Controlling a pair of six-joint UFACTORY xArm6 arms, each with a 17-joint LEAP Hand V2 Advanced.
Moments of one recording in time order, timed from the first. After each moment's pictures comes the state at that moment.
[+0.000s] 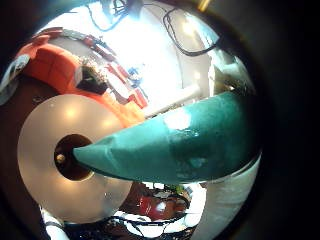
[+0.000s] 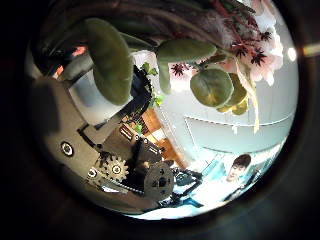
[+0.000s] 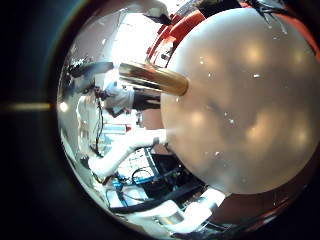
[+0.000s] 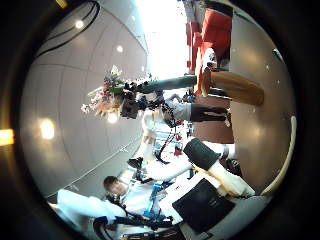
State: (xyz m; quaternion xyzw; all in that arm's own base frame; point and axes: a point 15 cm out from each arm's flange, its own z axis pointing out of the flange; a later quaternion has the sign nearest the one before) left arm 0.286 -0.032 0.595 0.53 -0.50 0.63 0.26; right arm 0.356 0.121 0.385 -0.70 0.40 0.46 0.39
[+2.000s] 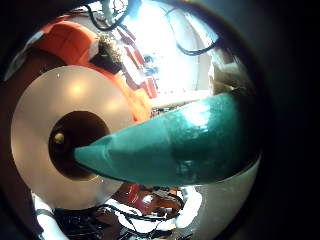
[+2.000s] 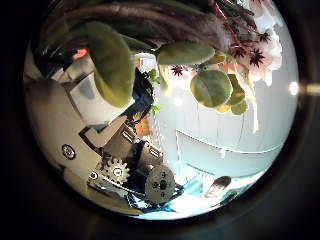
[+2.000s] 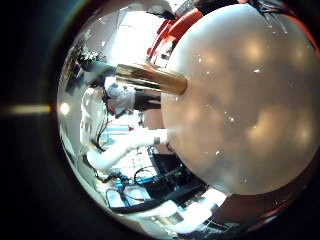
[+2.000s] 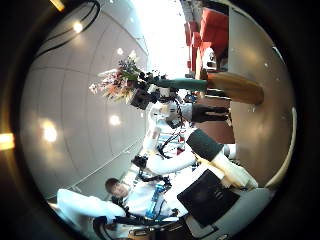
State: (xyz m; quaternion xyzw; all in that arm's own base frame) left arm 0.333 -0.018 0.526 0.58 -0.44 0.57 0.37; right arm 0.360 0.117 0.373 -0.68 0.40 0.47 0.39
